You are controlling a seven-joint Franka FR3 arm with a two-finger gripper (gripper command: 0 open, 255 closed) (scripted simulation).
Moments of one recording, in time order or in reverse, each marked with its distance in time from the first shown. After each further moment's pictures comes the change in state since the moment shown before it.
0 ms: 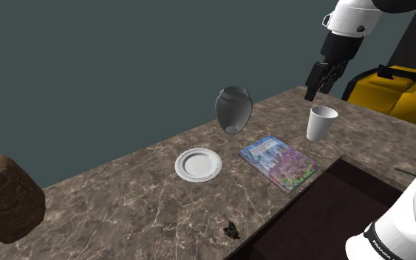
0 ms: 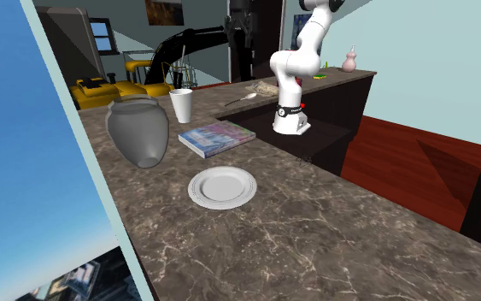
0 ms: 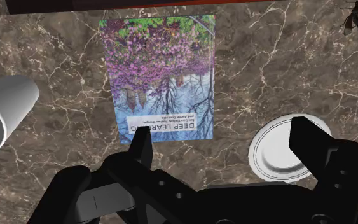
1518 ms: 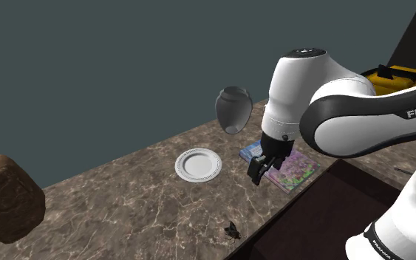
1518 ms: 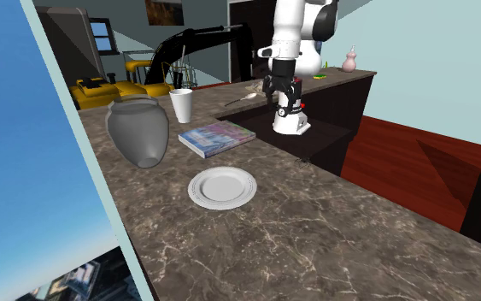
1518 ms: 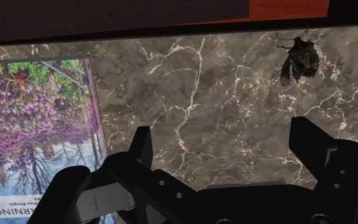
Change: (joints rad) arm 0.184 0.212 0.405 -0.318 0.236 0.488 0.397
